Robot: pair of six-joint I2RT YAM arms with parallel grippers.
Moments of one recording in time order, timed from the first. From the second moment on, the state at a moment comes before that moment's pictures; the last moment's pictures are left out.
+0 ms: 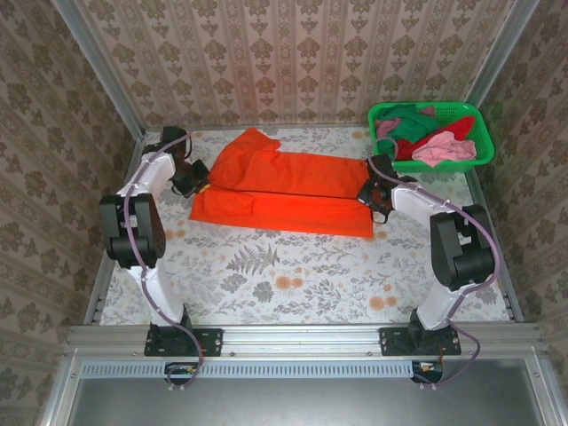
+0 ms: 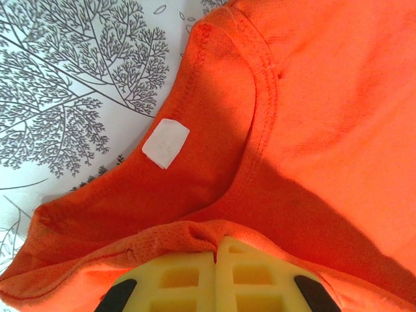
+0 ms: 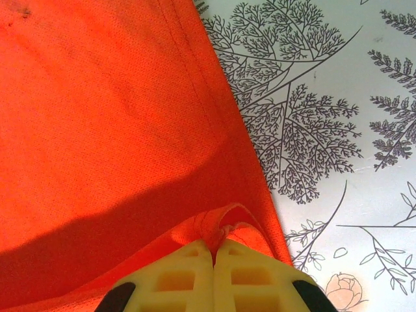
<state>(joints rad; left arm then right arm) -0.04 1.93 1.54 -0.85 0.24 -0.62 0.19 1.73 1.10 -0.42 0.12 0.78</state>
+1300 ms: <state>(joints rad) -0.05 2.07 1.66 -0.83 0.28 -0.62 0.19 1.69 1.05 -0.42 0.18 0.86</state>
